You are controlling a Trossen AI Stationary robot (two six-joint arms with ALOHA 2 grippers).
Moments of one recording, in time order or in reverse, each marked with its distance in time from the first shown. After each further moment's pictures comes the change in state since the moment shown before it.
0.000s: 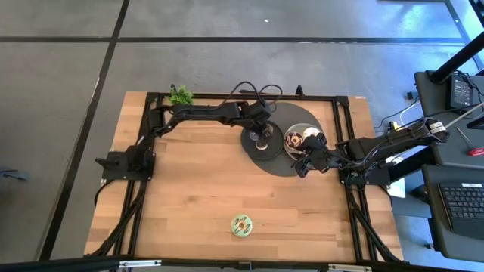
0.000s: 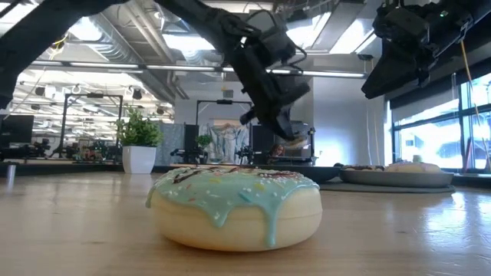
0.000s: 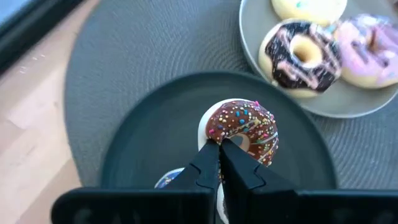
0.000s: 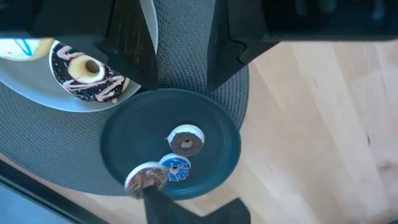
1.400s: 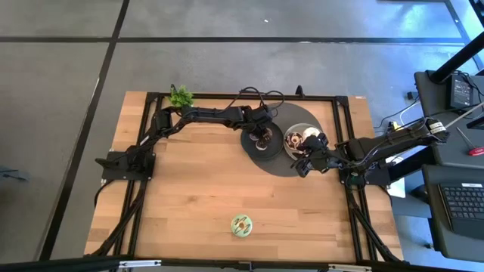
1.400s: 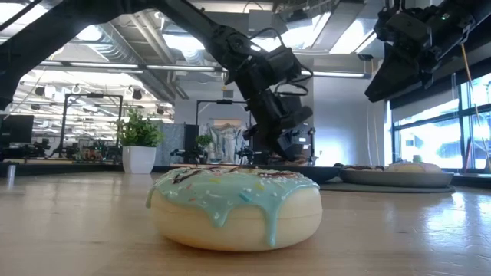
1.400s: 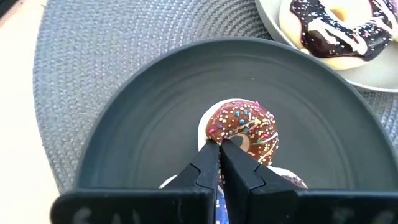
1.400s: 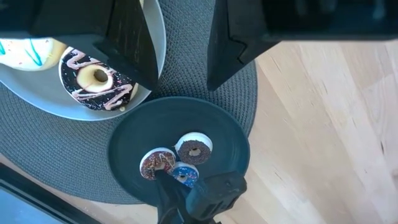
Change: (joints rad) left arm -0.002 0.096 0.011 0.026 -0.009 0.063; right arm 0.000 0.000 0.000 -0.044 0.002 0.021
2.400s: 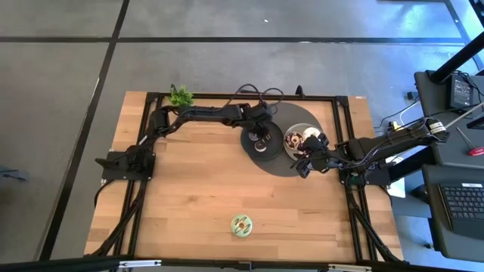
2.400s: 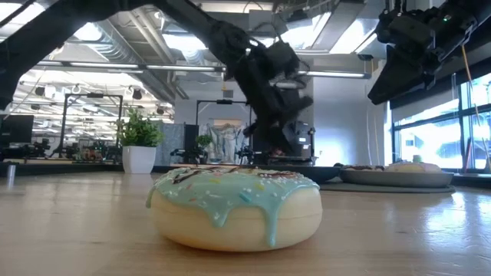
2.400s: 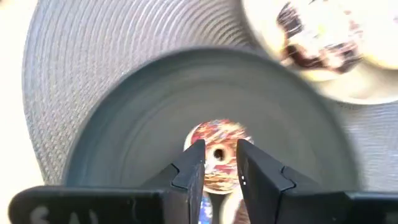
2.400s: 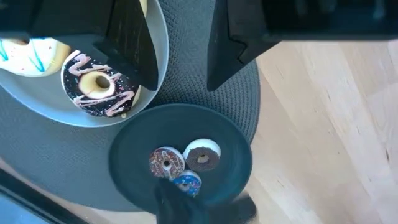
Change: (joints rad) left arm 0.005 -0.025 -0.001 -0.001 0.062 -0.065; right arm 0.000 0.000 0.000 -0.026 -0.013 0.003
